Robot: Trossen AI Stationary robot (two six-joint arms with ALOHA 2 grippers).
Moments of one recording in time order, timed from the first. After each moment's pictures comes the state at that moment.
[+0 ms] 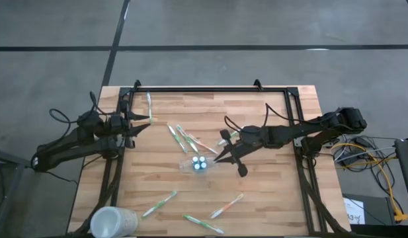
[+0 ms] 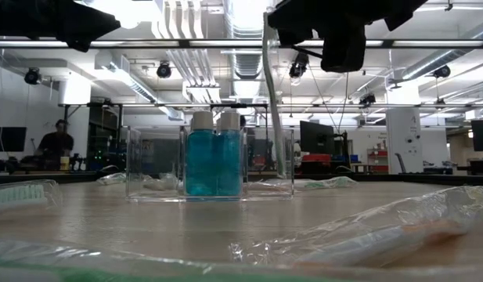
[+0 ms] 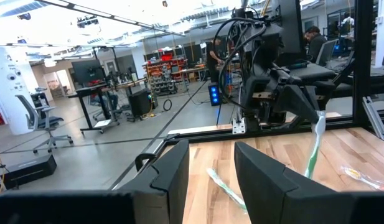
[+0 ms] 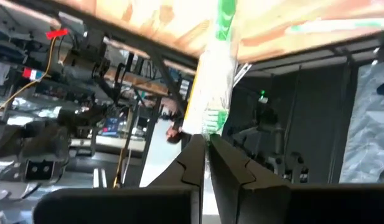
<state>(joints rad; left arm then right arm) 0.32 0.20 0.35 -0.11 0.13 0.18 0.11 1.43 0.85 0.19 -0.23 2.81</state>
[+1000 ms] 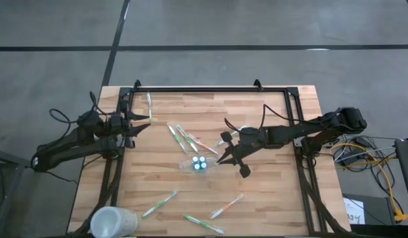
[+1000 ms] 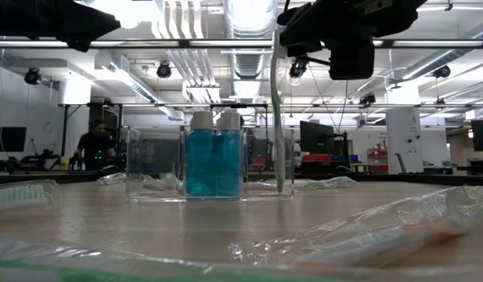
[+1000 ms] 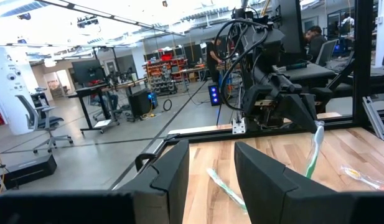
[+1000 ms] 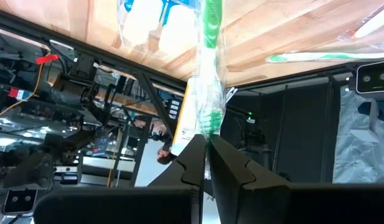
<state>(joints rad) 0.32 0.20 0.35 -0.11 0.13 0.18 0.11 1.43 0.85 0.08 -0.24 2.78</state>
